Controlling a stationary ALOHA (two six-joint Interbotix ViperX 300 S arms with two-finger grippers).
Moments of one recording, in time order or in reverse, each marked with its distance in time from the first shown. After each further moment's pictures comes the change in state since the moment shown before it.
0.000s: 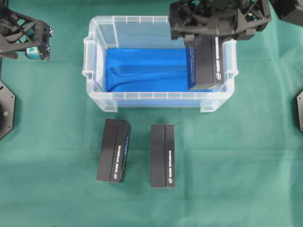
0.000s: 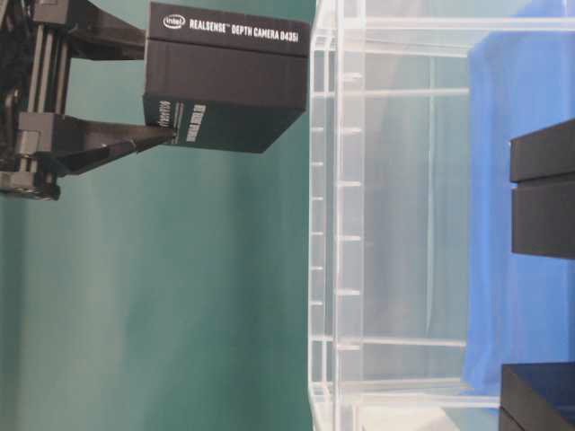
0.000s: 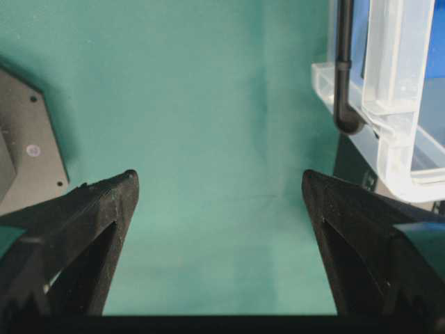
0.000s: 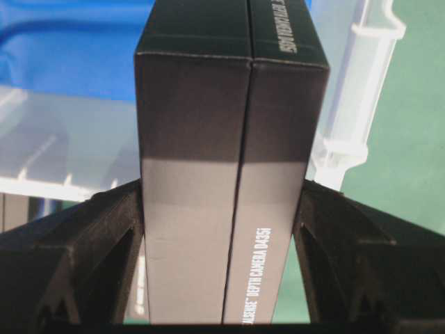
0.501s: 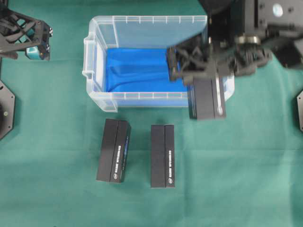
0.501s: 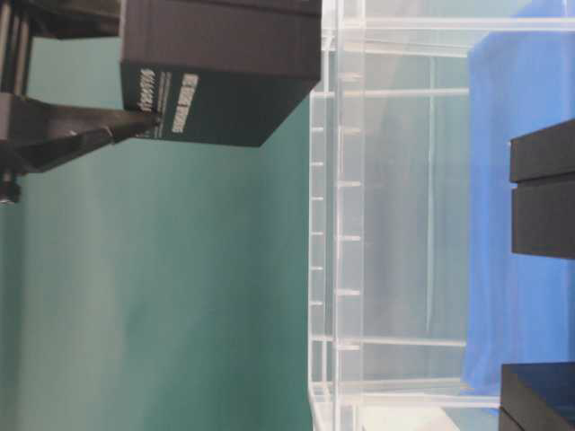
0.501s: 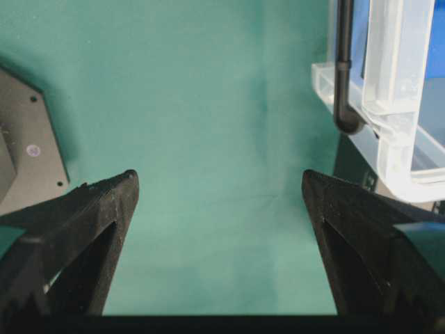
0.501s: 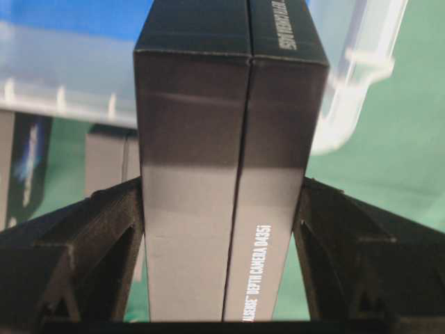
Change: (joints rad) left arm 0.002 -0.002 0.002 0.000 0.002 0.000; right arm 0.196 0.000 0.002 -0.060 0.035 0.169
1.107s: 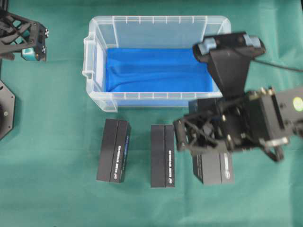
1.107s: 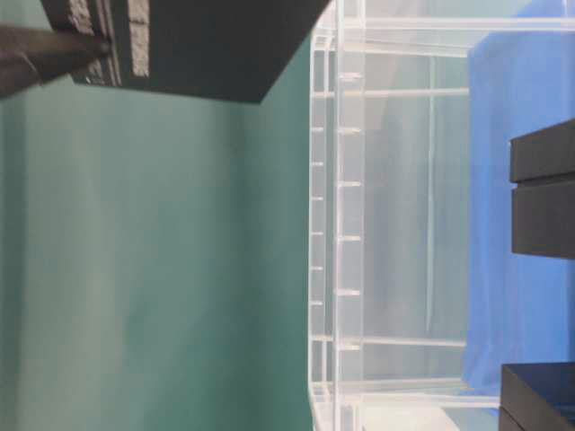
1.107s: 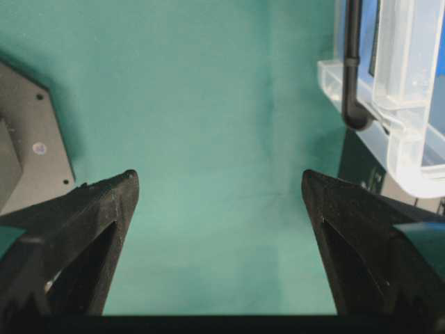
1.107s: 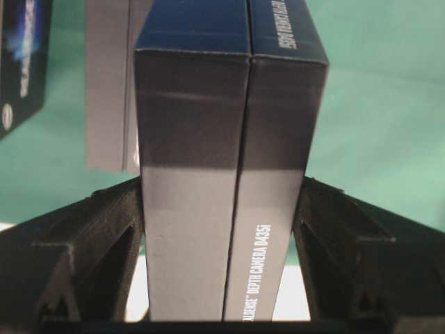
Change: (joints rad) left arm 0.000 -0.029 0.020 0.000 0.003 0.000; right arm 0.272 0.000 0.000 0.000 0.002 0.299
